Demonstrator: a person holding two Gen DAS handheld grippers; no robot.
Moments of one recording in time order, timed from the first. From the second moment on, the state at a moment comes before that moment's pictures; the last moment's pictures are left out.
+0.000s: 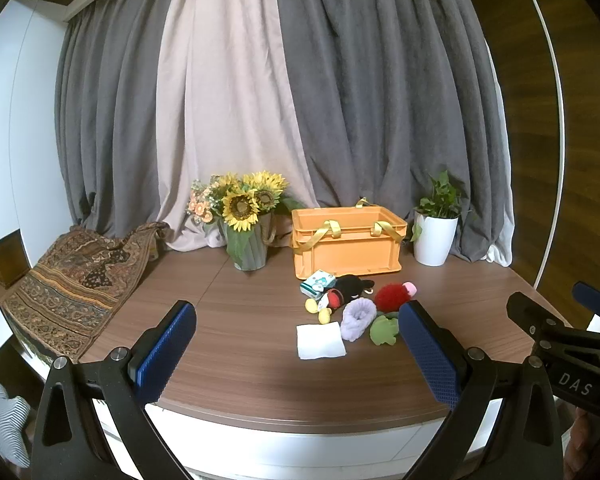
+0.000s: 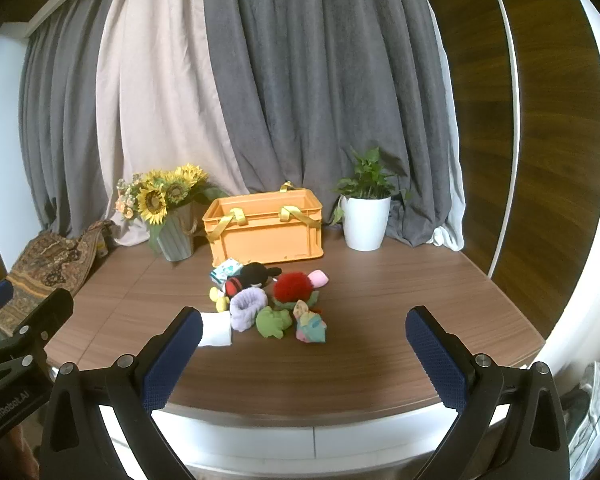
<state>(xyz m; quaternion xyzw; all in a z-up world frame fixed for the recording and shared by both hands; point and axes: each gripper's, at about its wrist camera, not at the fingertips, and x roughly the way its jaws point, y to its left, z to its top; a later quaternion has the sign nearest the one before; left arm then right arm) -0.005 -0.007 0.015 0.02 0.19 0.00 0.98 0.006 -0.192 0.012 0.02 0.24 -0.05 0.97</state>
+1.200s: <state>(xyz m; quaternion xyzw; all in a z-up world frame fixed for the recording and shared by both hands) 0.019 -0.008 -0.002 0.01 0.20 -0.01 0.98 0.020 -0.189 0.002 0.03 0.26 -0.06 0.96</state>
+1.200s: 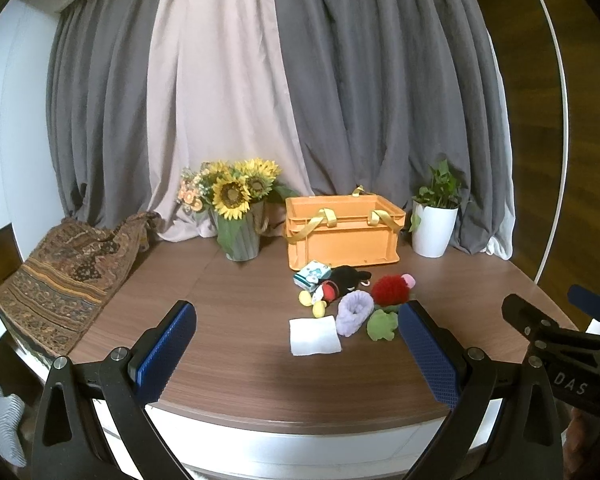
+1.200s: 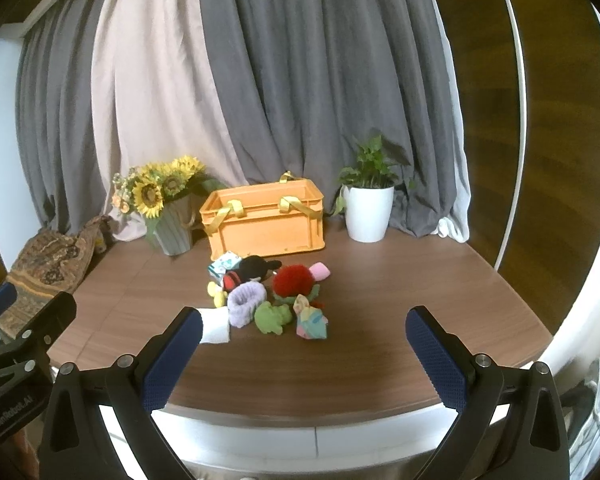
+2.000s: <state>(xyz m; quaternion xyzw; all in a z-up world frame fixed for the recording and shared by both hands) 0.178 -0.016 -0.089 0.06 0.29 -0.08 0.95 0.152 -0.196 -0.078 0.05 0.34 -0.11 0.93</state>
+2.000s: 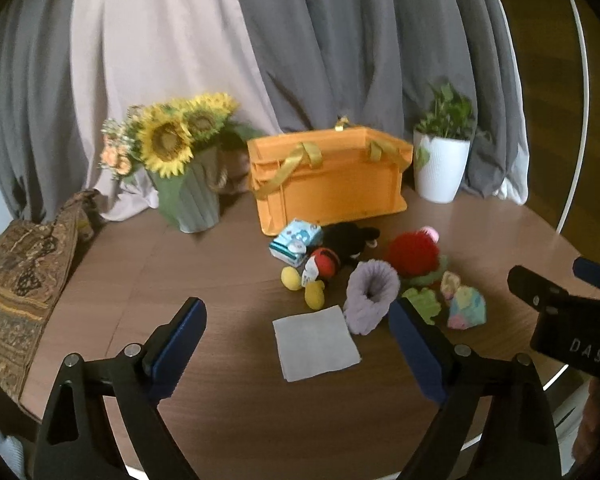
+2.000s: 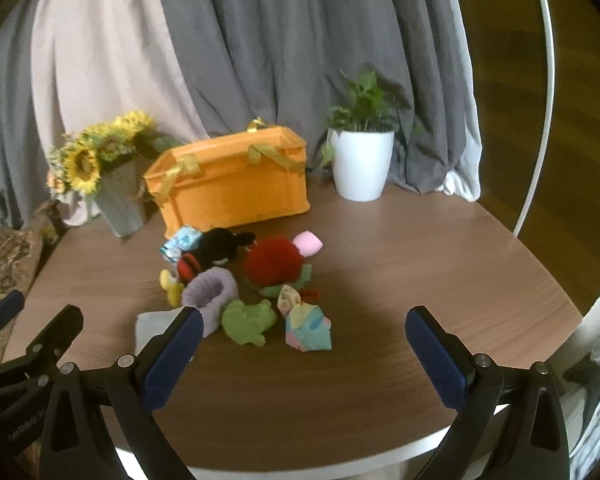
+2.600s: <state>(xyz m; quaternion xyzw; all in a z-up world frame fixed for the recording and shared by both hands) 0.248 -0.025 -0.172 0.06 0.40 -0.12 0.91 0.210 -0.200 -0.146 0.05 0.42 -0.16 0.89</state>
